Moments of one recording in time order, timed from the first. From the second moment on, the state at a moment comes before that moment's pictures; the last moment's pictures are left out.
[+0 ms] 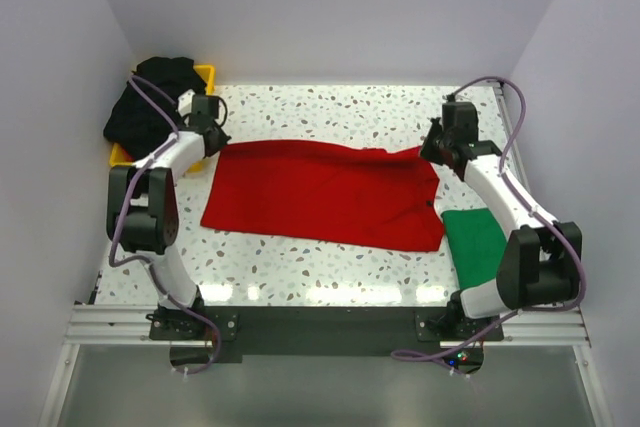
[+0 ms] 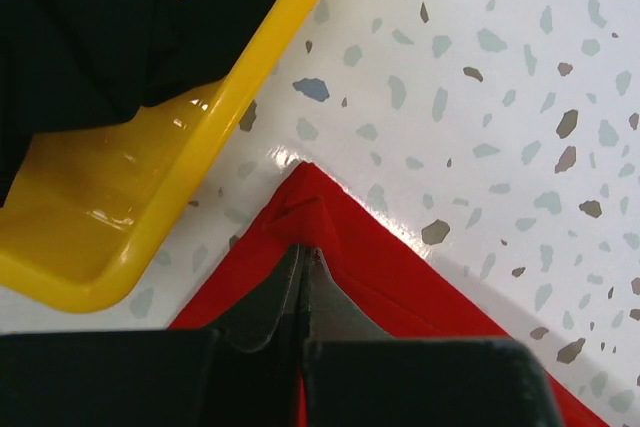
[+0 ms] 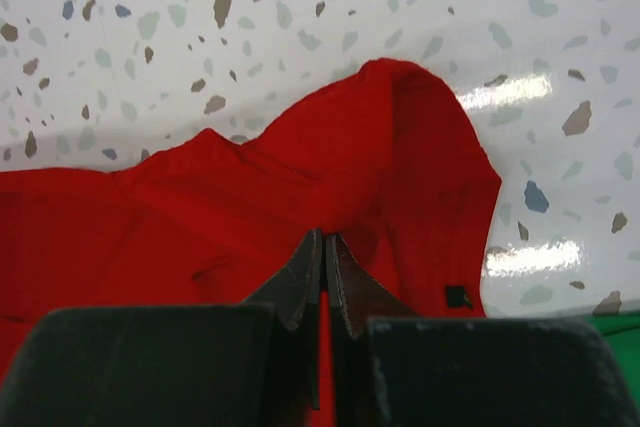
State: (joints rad) left arm -0.07 1.84 1.27 -0.27 -0.30 -0.67; right arm 0.14 1.46 1.13 -0.40 0.07 0.45
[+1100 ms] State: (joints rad) left arm -0.07 1.60 1.00 -0.30 -0.32 -0.79; right arm 0.14 1.13 0.73 -0.41 -0.03 0.51
